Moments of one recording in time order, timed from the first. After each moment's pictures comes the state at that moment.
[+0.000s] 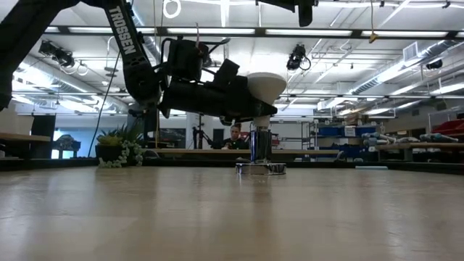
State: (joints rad) left arm 0.24 1.99 0.85 1.06 0.10 0.03; right arm 0.03 1.25 0.89 0.37 0.35 0.00
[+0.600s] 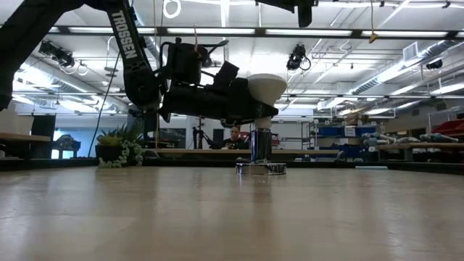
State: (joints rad) left arm 0.24 2.02 0.85 1.13 0.09 0.02; right arm 0.03 1.26 0.89 0.37 0.35 0.00
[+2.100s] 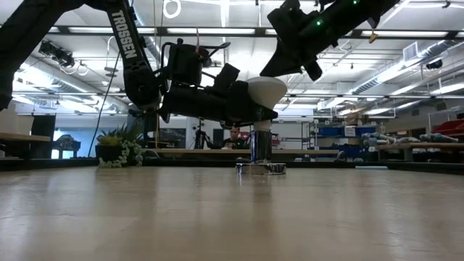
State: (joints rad) left arm 0.24 2.02 0.85 1.10 0.09 0.03; right arm -0.06 1.39 0.88 0.00 0.40 0.35
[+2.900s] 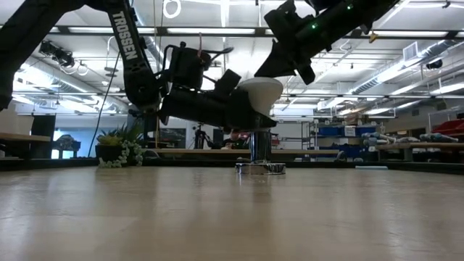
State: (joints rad) left arm 0.24 2.03 0.85 1.05 0.08 0.04; right arm -0.11 1.42 0.89 0.03 0.30 0.34
